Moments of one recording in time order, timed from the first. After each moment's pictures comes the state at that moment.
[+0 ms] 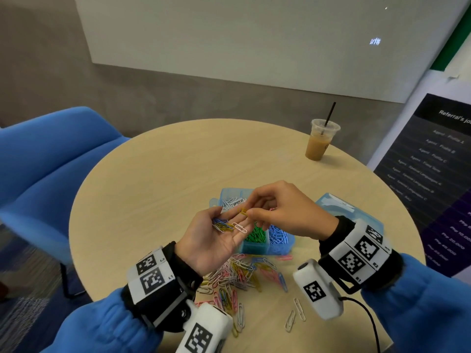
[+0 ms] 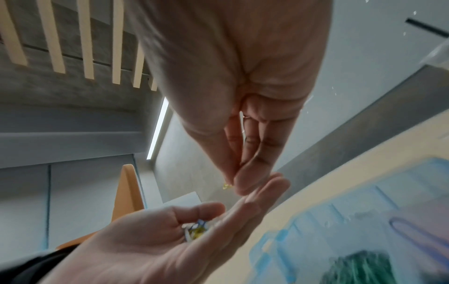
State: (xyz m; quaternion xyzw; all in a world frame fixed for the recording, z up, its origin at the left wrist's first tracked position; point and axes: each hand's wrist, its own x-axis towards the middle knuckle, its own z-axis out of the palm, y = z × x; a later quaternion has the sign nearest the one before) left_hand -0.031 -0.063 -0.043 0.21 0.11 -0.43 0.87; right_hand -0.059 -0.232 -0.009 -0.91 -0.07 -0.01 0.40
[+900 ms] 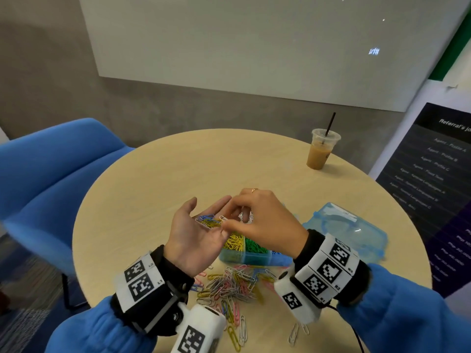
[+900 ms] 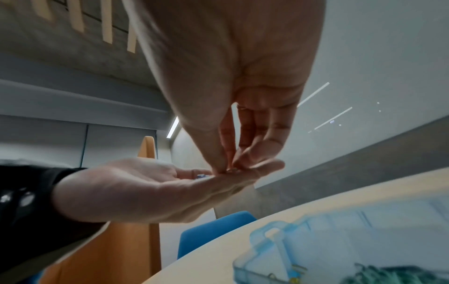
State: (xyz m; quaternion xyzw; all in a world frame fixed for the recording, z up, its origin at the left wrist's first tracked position) left_hand -0.020 -0.047 -0.028 0.21 0.09 -0.36 0.90; right_hand -0.048 -0.196 -0.014 -0.94 -0.15 -0.13 0.29
